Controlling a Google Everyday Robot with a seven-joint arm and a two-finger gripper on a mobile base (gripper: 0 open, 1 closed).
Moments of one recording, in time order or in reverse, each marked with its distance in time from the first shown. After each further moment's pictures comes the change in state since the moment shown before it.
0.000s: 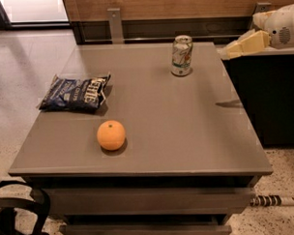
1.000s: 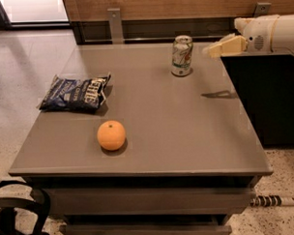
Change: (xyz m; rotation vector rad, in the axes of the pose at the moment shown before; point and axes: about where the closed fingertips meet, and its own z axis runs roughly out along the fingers) arm -0.006 -0.008 0.057 -0.024 -0.147 0.039
